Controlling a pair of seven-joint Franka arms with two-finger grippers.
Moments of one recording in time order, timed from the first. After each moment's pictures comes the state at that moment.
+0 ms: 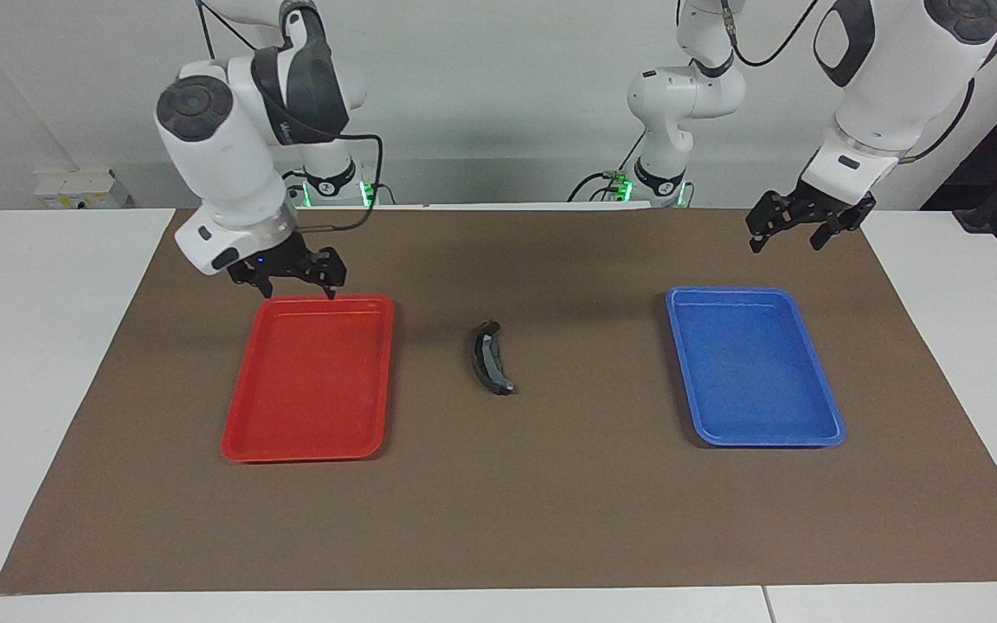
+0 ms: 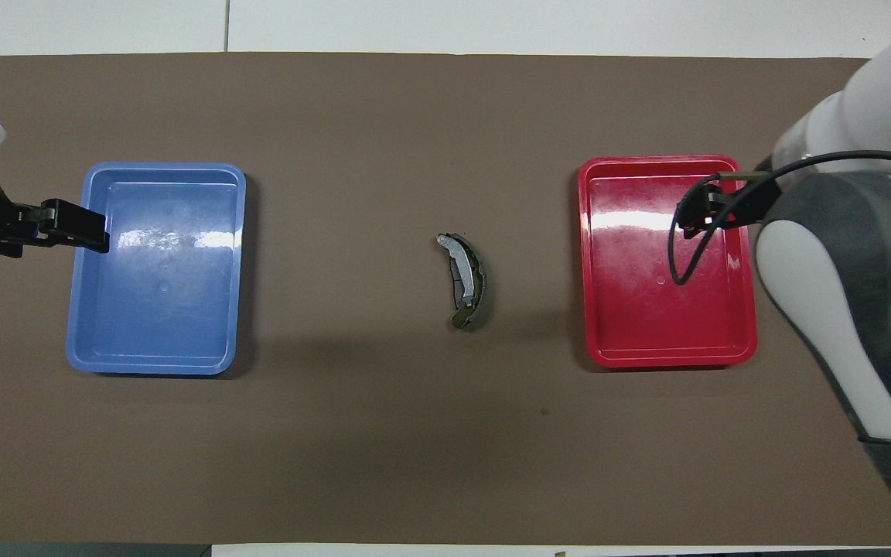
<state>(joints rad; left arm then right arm) -0.02 -0.03 -0.09 -1.65 -0.01 1.59 -0.08 0.17 0.09 -0.06 -1.64 0.01 1.62 0.17</state>
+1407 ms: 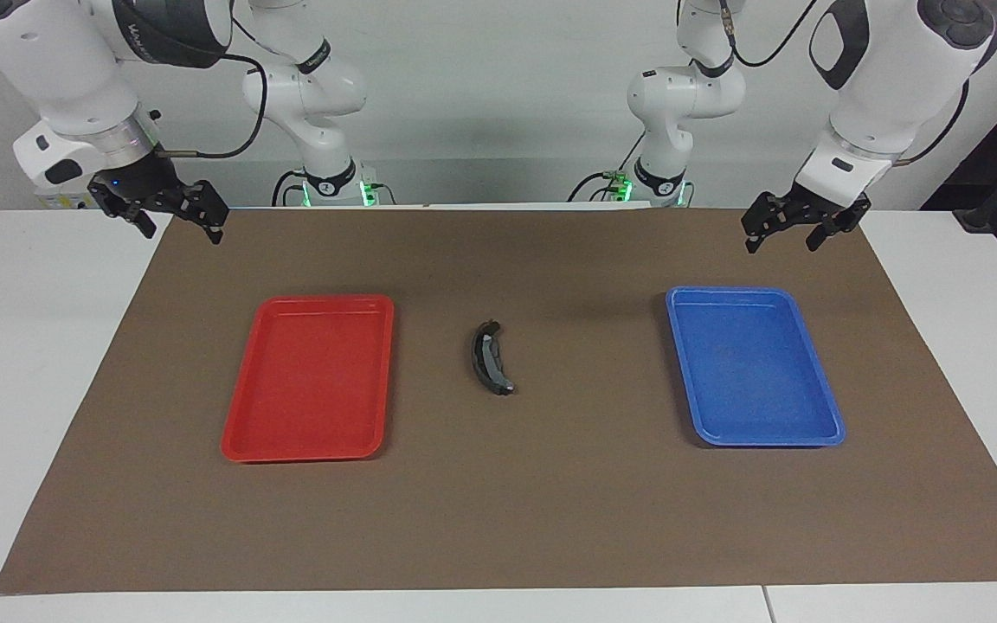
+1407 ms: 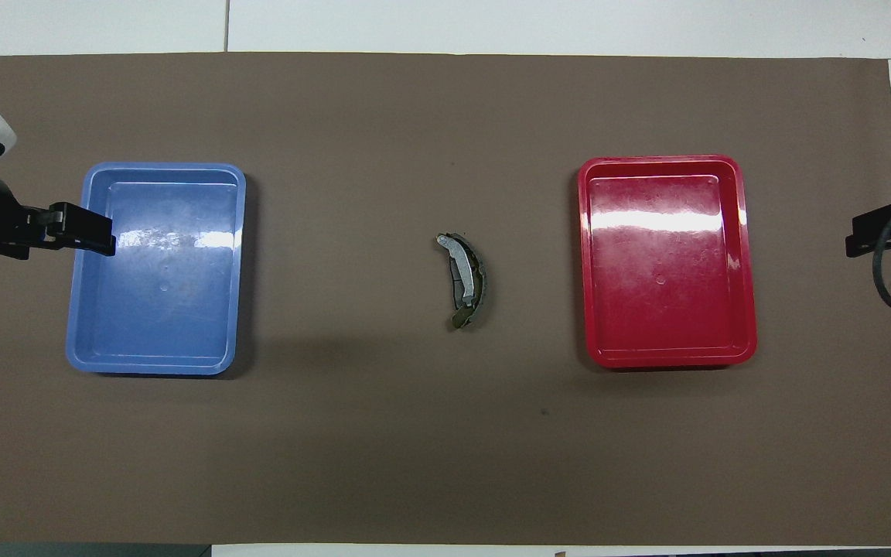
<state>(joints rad) -0.03 -0.03 -0.09 -1.66 -0.01 1.59 -0.07 0.06 -0.03 -0.14 -1.62 -0.04 1.52 0.03</state>
